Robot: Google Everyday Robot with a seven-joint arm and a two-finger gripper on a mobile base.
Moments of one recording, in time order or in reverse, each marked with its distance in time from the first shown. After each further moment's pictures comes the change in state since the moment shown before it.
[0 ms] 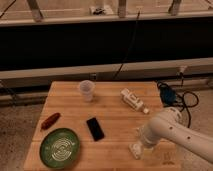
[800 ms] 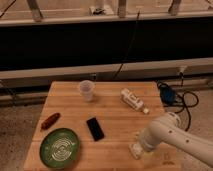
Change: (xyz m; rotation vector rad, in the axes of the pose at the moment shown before) arm 0.006 0.017 0.026 -0.031 -0.025 -0.007
